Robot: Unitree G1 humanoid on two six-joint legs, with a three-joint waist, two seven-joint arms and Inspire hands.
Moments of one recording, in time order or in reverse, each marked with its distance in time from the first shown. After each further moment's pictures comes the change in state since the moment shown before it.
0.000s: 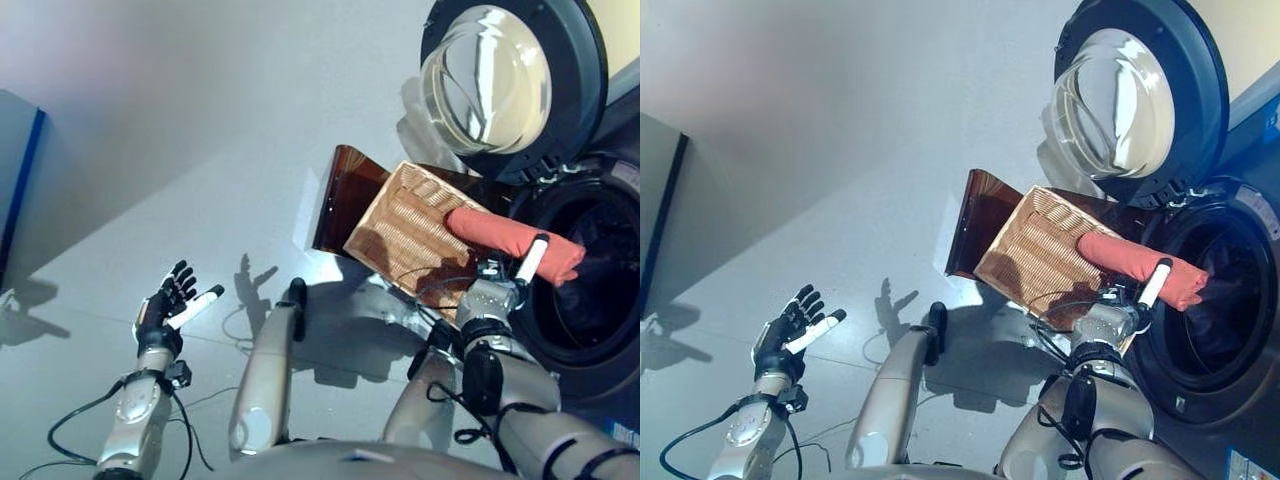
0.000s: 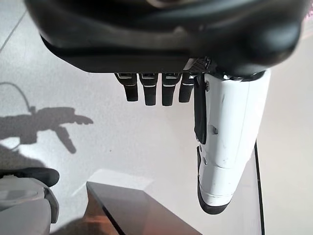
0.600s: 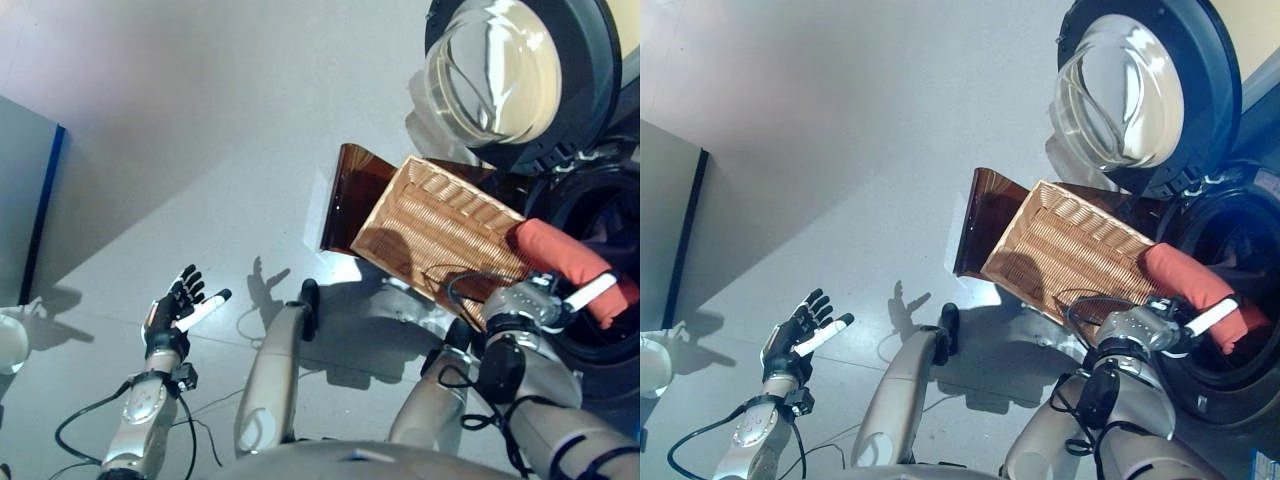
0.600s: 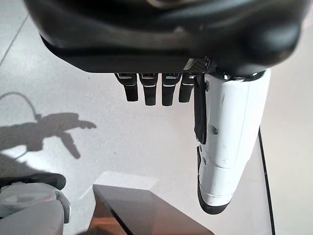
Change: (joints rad) left arm 0.000 0.000 -0.040 0.004 -0.015 0.013 0.010; right arm -0.008 -0.112 -0.130 -0.008 0.075 -0.110 -0.053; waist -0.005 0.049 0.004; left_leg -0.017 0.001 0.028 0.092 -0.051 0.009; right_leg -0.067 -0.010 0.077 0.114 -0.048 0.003
